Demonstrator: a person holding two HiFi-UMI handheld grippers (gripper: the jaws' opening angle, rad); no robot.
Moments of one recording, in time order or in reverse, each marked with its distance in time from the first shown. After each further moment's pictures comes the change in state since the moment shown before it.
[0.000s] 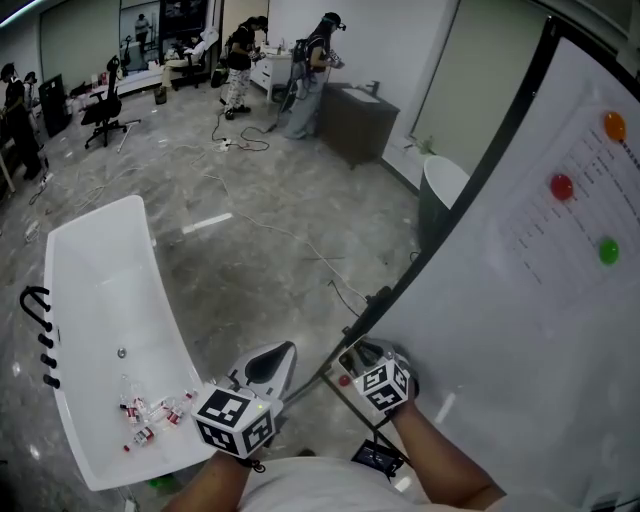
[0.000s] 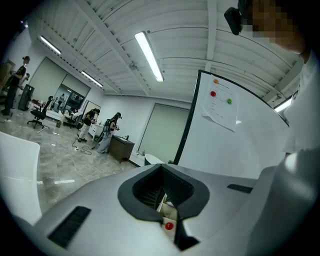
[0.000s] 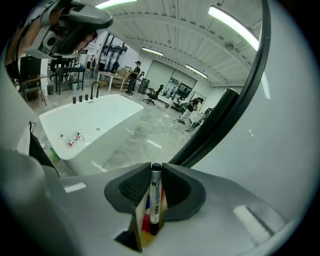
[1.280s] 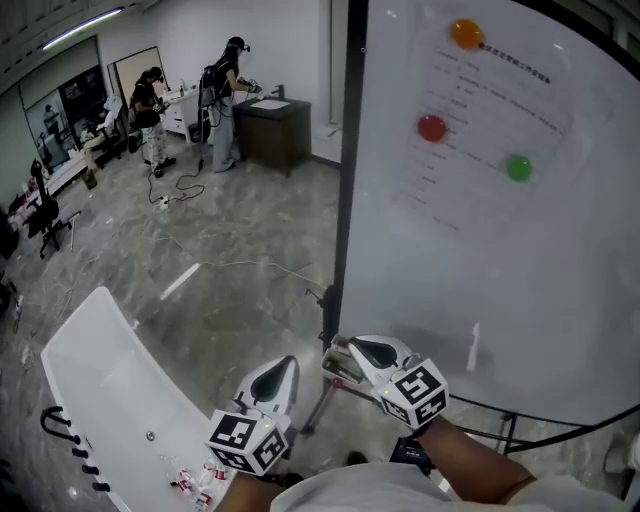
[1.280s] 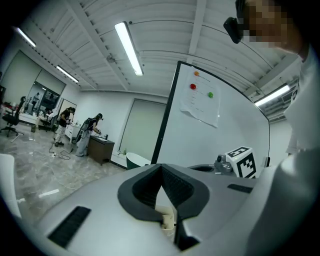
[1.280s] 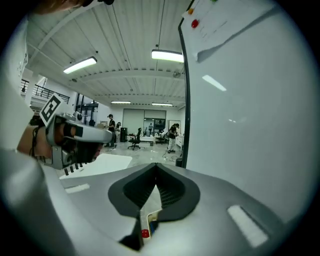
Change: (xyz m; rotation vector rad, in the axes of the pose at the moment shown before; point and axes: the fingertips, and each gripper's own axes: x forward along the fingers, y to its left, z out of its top) left arm 0.045 -0.064 0.011 0.108 0.053 -0.207; right arm -0.163 -0.044 0.086 0.475 -0.479 -0.051
